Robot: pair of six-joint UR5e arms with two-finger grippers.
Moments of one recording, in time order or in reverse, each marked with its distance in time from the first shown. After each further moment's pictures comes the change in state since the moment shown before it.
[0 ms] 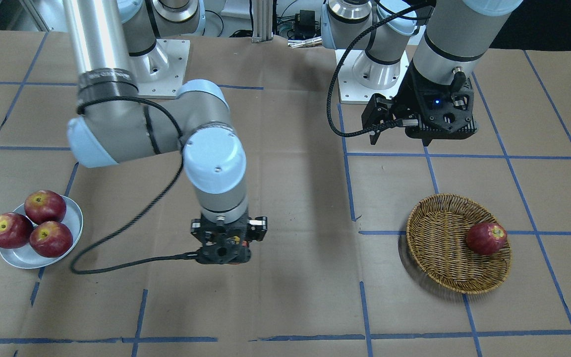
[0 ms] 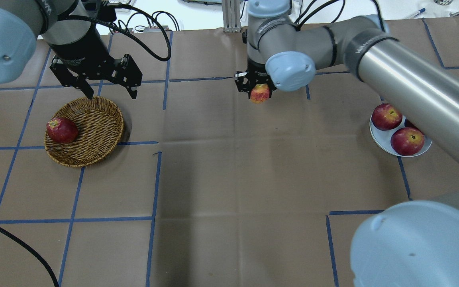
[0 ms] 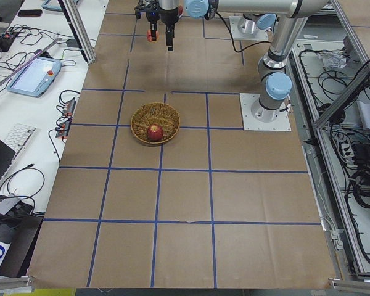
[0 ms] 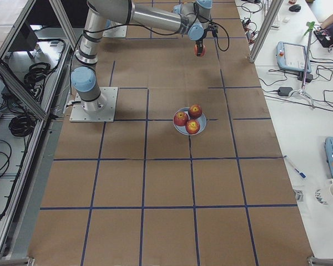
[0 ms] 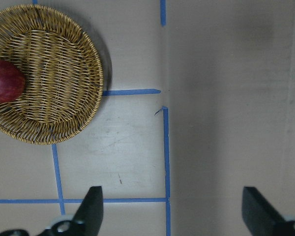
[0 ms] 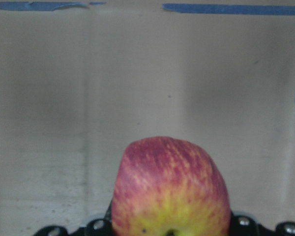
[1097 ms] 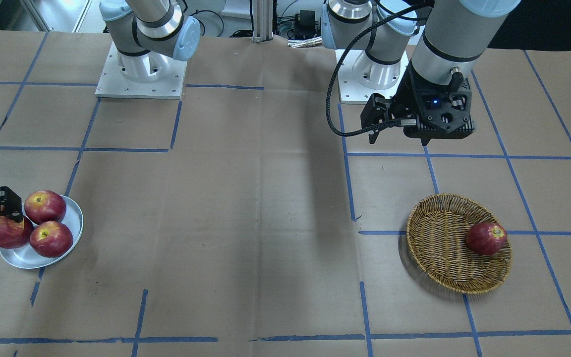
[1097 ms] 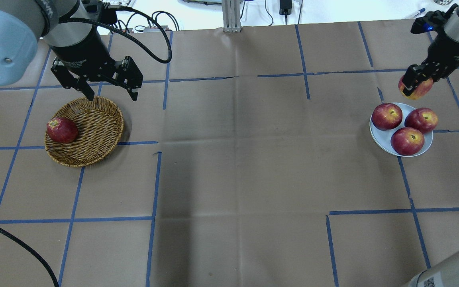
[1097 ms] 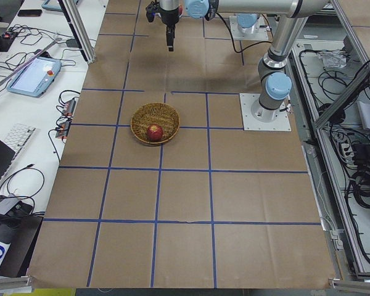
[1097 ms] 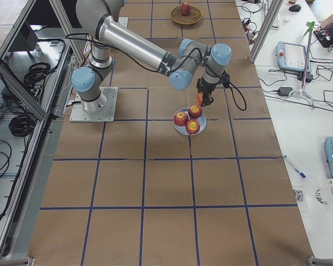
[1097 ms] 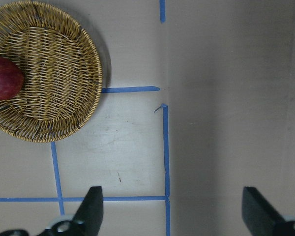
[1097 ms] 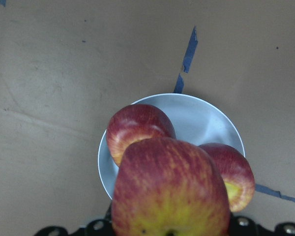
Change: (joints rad) left arm -0.002 0.003 -0.008 0.001 0.000 -0.002; right arm -0.609 -0.120 0.115 0.142 -0.005 -0.864
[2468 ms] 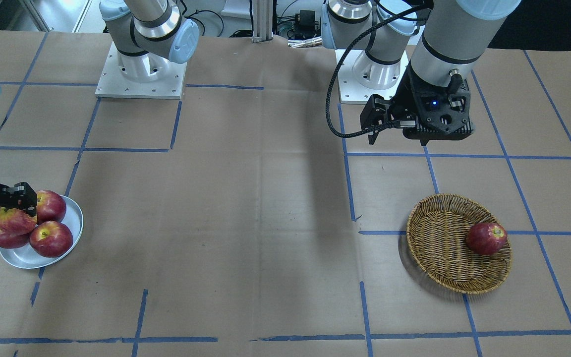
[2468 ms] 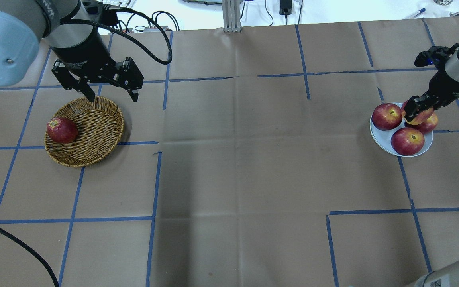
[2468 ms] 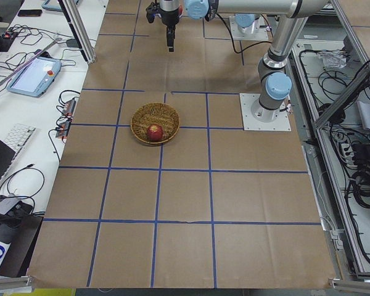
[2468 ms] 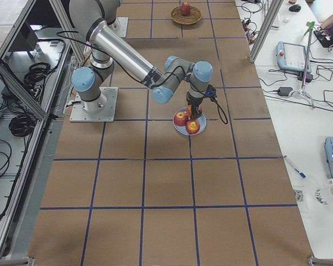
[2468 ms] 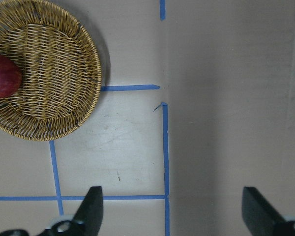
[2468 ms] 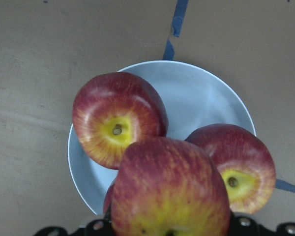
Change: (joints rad) left arm 0.000 -0.001 -0.003 -0.001 -0.002 -0.003; right arm -0.049 -0.036 0.230 -0.256 0.003 -0.014
